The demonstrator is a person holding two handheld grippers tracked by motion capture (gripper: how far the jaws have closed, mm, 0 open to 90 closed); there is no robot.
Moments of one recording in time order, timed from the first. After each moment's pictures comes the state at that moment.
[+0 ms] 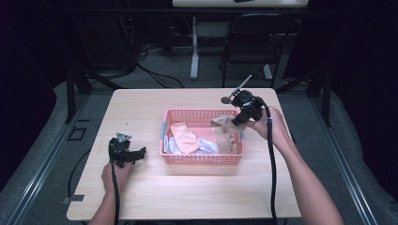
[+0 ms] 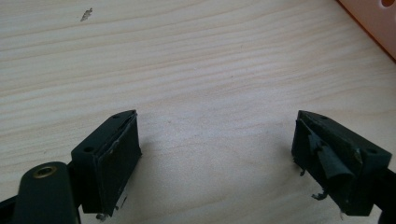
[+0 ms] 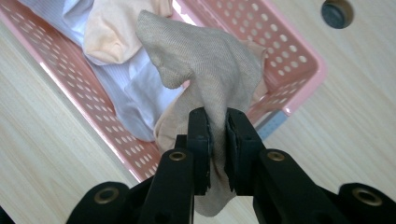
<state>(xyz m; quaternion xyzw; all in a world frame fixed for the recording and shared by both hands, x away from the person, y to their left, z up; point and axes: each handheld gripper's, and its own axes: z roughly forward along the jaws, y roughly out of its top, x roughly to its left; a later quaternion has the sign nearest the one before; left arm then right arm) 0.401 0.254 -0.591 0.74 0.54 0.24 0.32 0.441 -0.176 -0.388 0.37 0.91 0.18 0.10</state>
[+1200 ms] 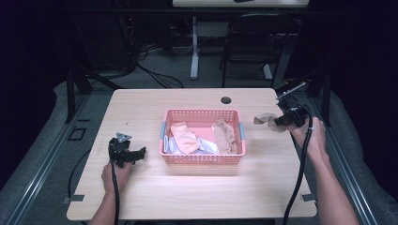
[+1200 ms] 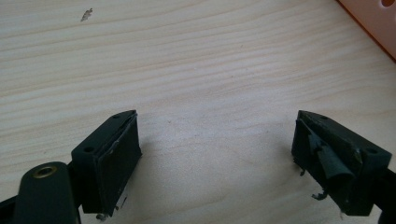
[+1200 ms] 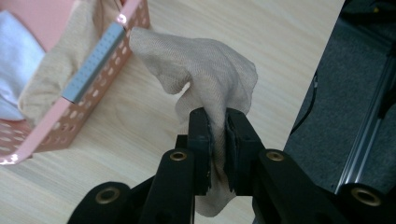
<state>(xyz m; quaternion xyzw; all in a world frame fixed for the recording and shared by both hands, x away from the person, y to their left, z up) 0.401 0.254 -0.591 0.74 0.54 0.24 0.32 0.432 -0.305 -0.415 0.51 0.82 0.18 0.17</state>
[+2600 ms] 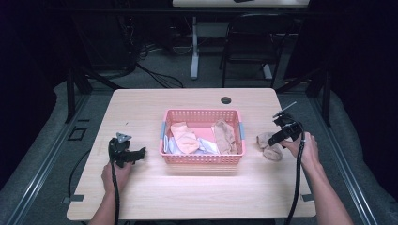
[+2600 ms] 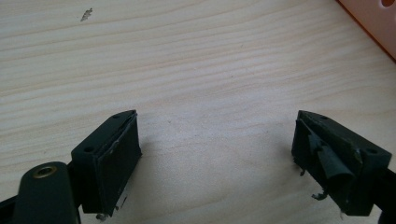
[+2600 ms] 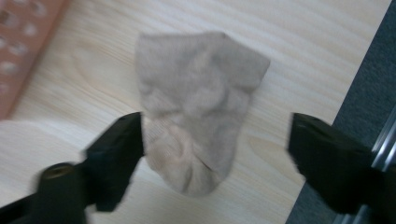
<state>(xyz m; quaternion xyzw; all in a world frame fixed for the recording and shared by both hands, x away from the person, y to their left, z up) 0.401 0.254 -0.591 0.74 0.54 0.24 0.32 0.442 -0.320 -0.495 0.55 0.82 0.13 0.09</state>
